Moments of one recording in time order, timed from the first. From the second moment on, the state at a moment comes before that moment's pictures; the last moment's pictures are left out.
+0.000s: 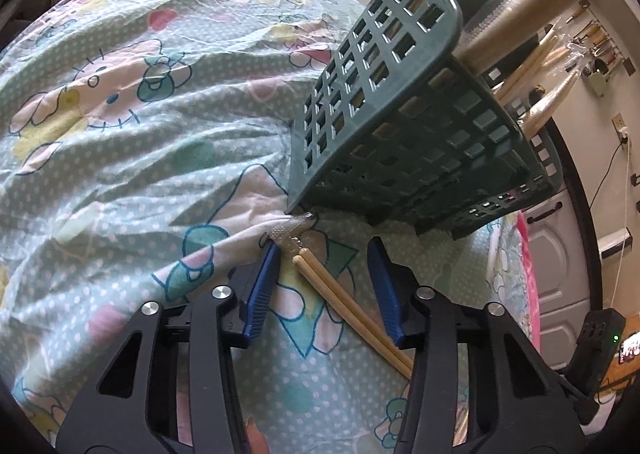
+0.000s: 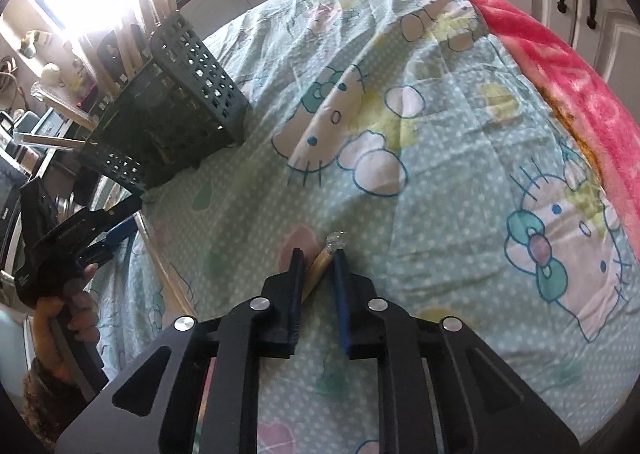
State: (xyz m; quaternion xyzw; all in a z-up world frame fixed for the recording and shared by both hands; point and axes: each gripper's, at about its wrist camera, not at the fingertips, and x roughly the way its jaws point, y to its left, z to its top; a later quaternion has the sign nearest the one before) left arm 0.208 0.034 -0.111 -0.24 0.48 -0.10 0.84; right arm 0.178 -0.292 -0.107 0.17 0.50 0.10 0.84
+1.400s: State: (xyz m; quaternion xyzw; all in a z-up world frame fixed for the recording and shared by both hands) left arm 0.154 0.036 0.011 -0.20 0.36 -0.18 0.89; right arm 0.169 -0.203 0.011 0.04 0.36 0.24 0.90
